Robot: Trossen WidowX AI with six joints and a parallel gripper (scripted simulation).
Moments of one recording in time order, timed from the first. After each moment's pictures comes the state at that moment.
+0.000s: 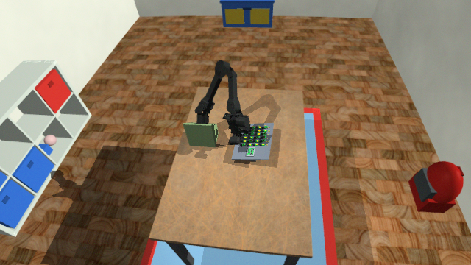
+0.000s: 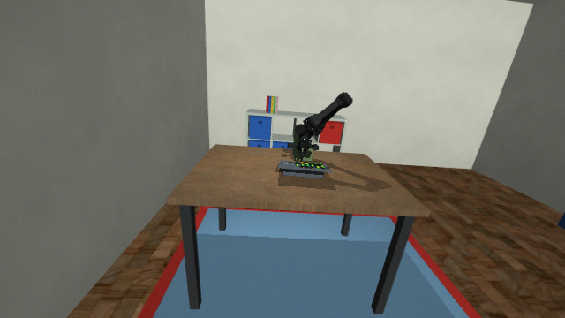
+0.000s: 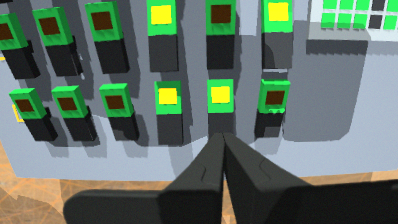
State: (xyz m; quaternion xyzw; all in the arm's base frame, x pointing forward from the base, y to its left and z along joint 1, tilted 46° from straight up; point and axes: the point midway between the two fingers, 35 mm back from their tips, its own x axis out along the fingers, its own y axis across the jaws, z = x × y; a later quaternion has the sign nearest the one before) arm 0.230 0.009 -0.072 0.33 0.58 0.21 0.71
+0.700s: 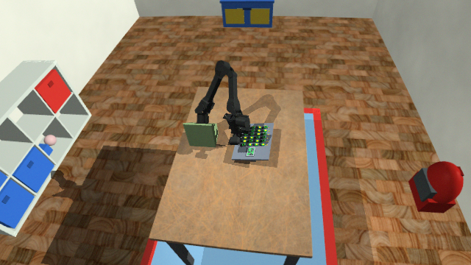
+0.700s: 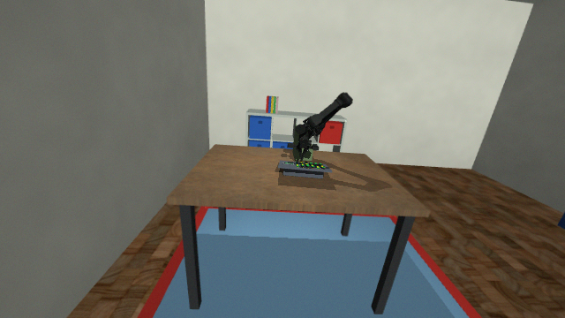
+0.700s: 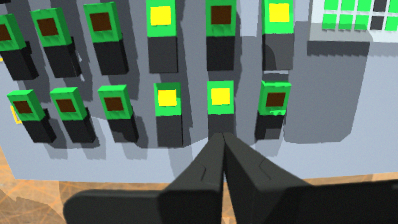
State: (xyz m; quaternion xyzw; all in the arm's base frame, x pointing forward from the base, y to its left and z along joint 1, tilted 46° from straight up) arm 0.231 0.010 -0.073 0.33 0.58 0.21 0.72
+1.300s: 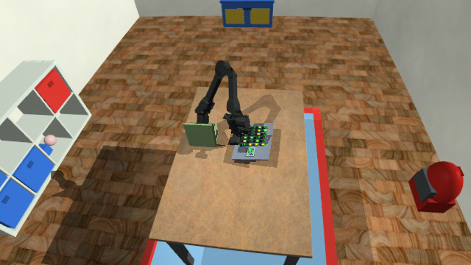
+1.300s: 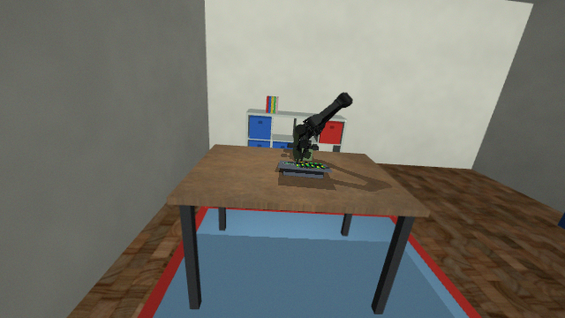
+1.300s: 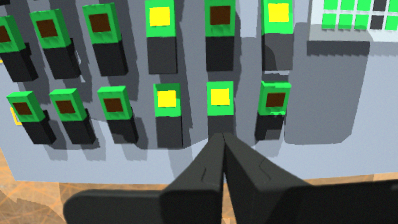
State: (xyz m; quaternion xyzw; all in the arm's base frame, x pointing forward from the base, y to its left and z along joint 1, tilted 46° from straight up) arm 0.231 0.010 -0.074 0.33 0.58 0.20 0.72
